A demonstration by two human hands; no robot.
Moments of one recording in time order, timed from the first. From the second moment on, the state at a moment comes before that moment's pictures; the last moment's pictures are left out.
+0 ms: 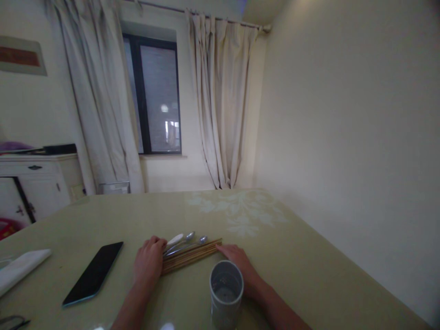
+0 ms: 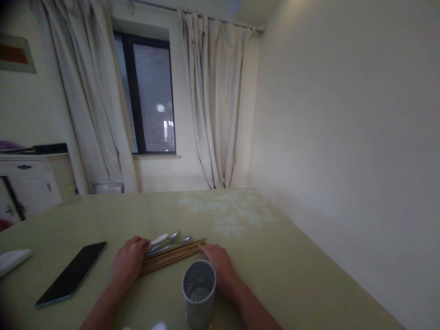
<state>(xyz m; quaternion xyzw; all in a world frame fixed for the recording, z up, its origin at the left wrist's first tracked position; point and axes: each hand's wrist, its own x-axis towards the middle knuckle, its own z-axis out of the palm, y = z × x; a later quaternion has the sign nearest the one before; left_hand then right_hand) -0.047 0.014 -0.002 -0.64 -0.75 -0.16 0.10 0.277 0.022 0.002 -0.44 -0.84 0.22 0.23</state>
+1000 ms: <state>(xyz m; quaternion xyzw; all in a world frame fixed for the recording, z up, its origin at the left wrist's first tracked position) 0.064 -0.008 0.011 -0.74 -0.49 -0.41 -0.22 0.275 0.022 0.020 -0.35 -0.58 0.52 0.52</state>
